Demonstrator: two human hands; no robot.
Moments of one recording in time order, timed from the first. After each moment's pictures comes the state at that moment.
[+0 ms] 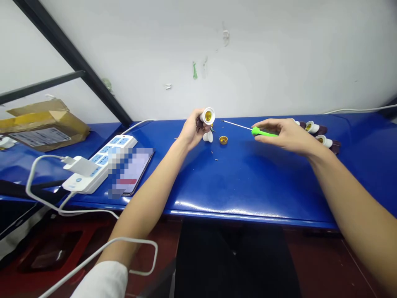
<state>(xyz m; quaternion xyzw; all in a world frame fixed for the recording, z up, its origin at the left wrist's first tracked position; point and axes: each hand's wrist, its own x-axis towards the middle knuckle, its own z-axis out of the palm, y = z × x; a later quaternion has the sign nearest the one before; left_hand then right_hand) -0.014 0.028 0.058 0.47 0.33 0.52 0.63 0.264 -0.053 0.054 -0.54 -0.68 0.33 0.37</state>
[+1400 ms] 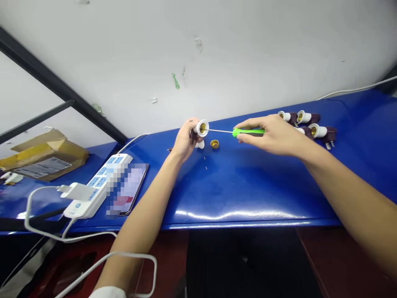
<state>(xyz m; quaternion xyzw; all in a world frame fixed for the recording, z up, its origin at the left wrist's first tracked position) -0.003 0.018 0.061 0.51 0.37 0.50 0.59 0.244 -0.069 0.072 -0.52 -0.75 0.20 0.36</state>
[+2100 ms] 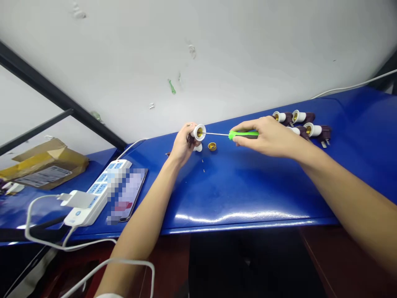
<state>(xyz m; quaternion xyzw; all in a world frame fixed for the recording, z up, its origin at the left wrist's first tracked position) -0.005 0.021 0.058 0.54 0.34 0.50 0.59 0.243 -0.071 0.079 -0.54 -0.76 0.18 0.33</state>
